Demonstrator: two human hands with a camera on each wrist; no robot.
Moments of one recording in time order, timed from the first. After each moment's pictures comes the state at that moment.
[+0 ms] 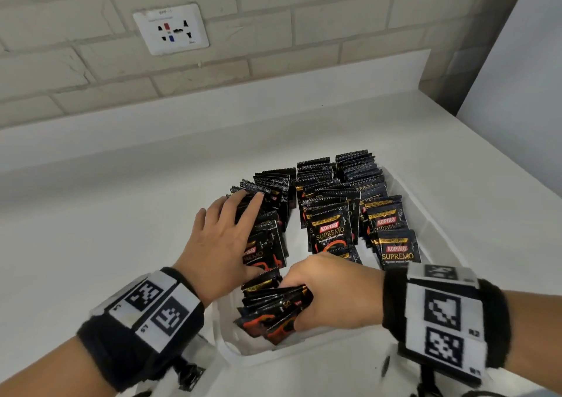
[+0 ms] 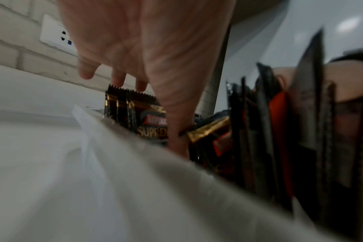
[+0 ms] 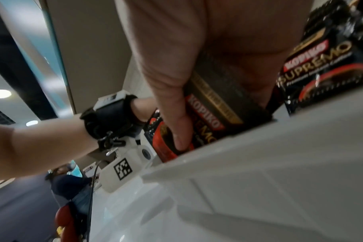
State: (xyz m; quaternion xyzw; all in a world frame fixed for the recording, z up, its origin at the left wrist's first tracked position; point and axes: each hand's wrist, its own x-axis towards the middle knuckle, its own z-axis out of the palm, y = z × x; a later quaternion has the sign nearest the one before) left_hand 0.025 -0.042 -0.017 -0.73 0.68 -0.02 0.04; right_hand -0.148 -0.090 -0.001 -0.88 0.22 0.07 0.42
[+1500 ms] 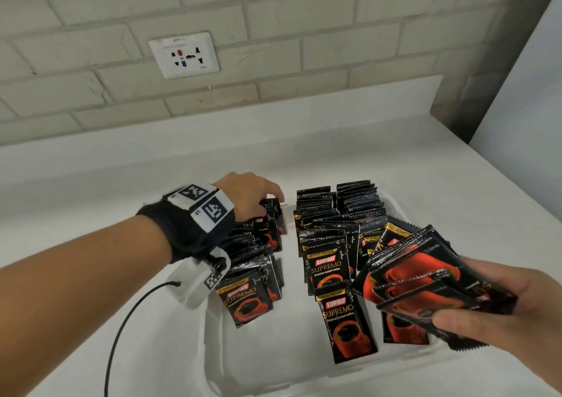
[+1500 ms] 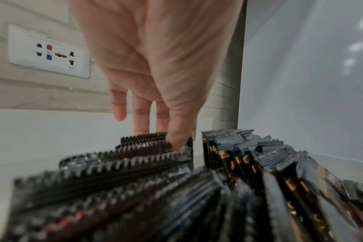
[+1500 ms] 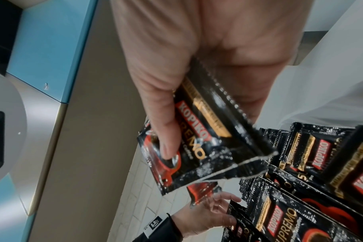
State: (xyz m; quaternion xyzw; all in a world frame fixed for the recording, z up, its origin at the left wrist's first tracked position) left_hand 0.035 -0.151 0.041 -0.71 0.68 0.14 0.12; right_hand -0.273 -0.117 0.051 -0.67 0.43 -0.20 0.57
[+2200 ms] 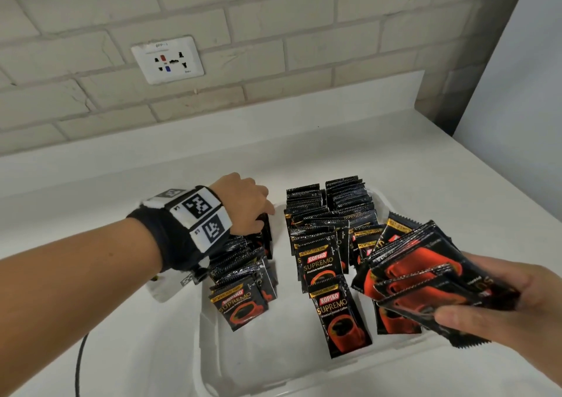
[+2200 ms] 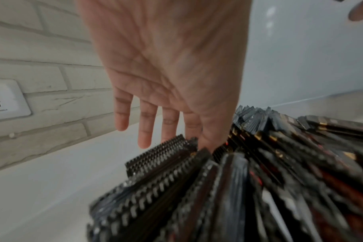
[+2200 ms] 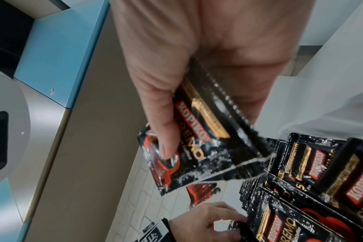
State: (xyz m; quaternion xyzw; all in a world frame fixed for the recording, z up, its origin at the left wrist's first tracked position) left_hand 0.026 -0.151 0.037 -0.59 0.75 0.00 0.30; right_hand -0.281 -0.111 0.042 -0.64 0.42 -0.25 0.60
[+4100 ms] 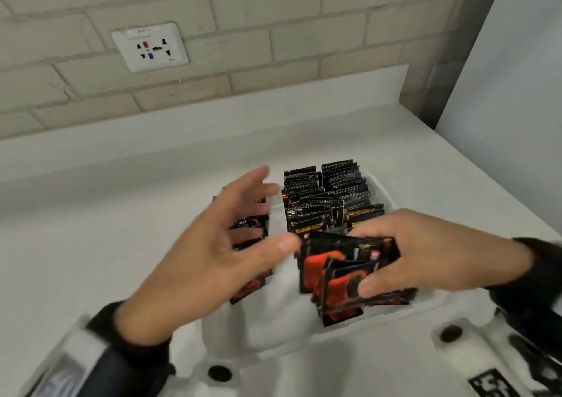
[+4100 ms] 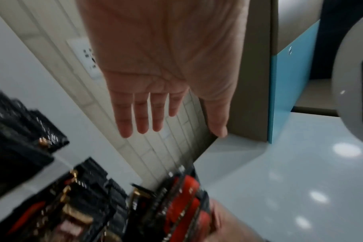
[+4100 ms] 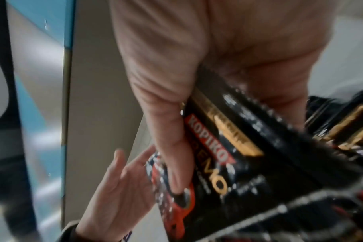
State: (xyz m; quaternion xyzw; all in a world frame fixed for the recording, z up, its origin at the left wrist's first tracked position) left_hand -0.034 -0.041 0.050 -0.58 0.56 0.36 -0.47; right_hand -0.244 -0.148 0.059 -0.82 0.30 0.00 0.49
